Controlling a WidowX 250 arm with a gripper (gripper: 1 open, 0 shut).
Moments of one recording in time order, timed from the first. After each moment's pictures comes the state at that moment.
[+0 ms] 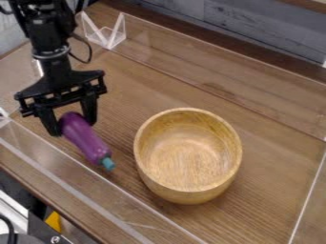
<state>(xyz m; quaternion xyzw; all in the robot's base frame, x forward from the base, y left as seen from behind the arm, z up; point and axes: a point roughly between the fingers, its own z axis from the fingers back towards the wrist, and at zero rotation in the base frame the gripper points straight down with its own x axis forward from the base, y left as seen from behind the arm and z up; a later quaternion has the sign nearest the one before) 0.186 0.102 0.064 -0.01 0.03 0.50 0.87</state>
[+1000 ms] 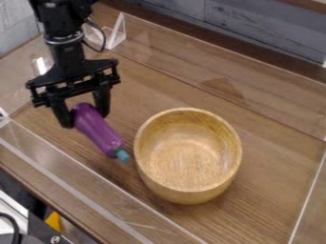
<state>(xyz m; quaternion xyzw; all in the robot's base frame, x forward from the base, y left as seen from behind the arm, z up) 0.193 0.082 0.080 -0.01 0.04 0.49 0.87</state>
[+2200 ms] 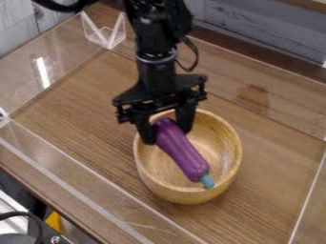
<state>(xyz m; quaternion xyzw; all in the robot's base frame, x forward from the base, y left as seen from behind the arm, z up) 0.224 -0.018 0.077 -0.04 0.01 0.42 0.90</state>
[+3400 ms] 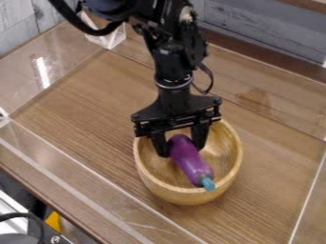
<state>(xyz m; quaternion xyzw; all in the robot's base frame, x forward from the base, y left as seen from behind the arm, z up) 0.240 -0.025 0.046 -0.05 -0.01 0.37 0.93</state>
